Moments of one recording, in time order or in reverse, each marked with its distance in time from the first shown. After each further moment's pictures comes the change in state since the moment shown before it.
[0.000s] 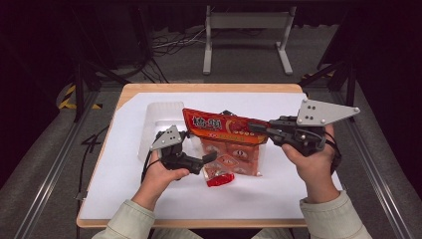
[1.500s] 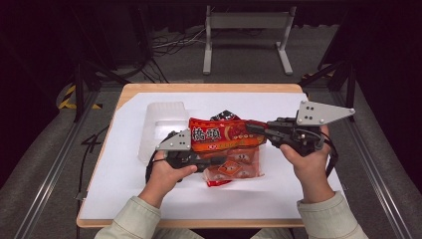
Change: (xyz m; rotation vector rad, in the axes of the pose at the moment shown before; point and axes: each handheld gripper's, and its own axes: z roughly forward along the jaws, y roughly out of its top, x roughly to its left) left arm -0.015 0.018 0.005 0.124 -0.251 0.113; right arm -0.006 -0.013 0.005 -0.054 0.042 0.058
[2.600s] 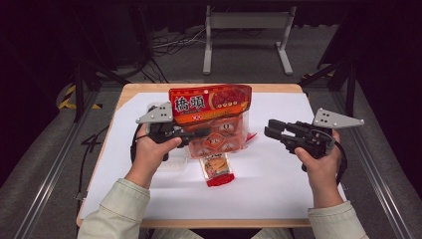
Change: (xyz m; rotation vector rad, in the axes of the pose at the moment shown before) left arm 0.034 0.047 -0.043 -0.024 0.124 -0.007; right arm -0.036 -0.069 -0.032 -0.004 -0.154 0.219
